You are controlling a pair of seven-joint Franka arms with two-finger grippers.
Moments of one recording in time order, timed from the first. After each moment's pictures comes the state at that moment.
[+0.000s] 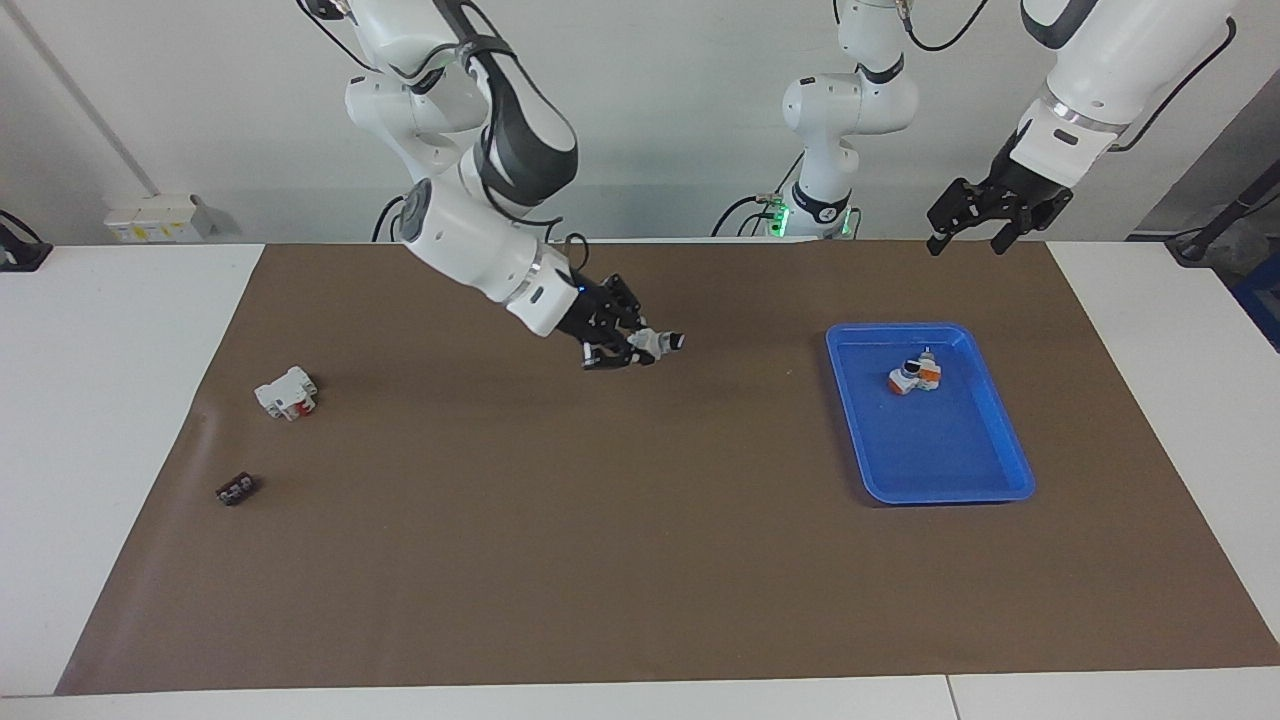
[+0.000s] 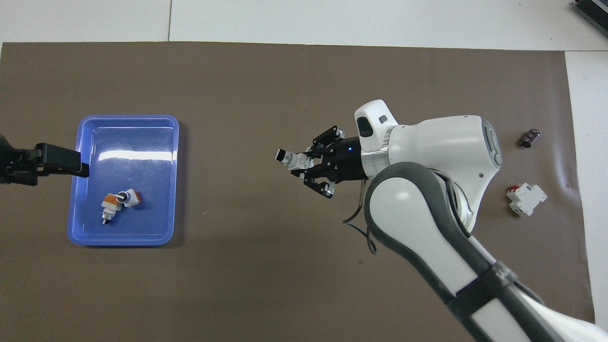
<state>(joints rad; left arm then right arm) -0.05 -0.11 0.01 -1.68 -0.18 1.53 -0.13 0.09 0.17 0.43 -1.89 0.88 2.34 -1.30</state>
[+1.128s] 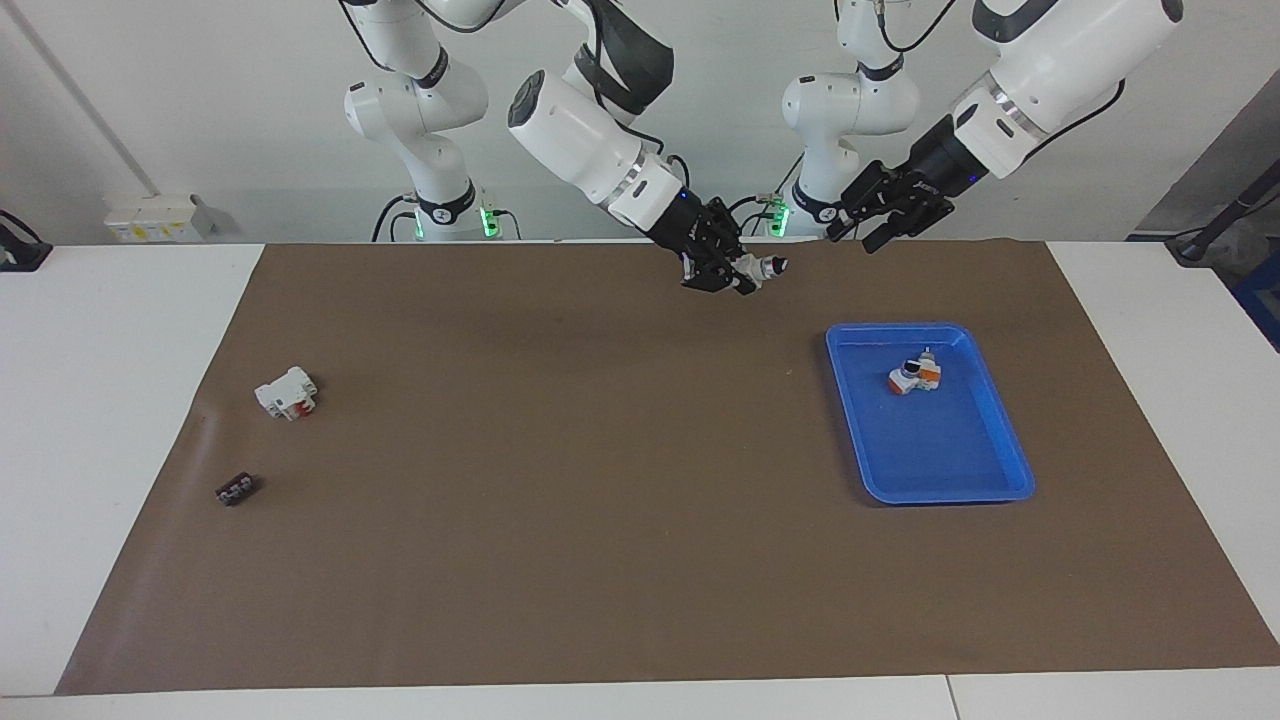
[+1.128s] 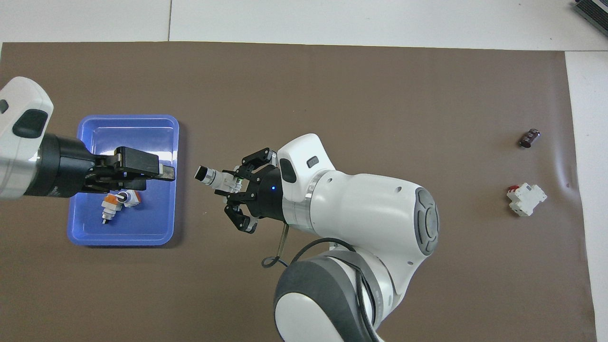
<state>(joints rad) -0.14 -0.16 -0.02 -1.81 -0.55 1.69 -0.17 0.31 0.12 0.43 -1.87 0.88 2.61 -1.14</state>
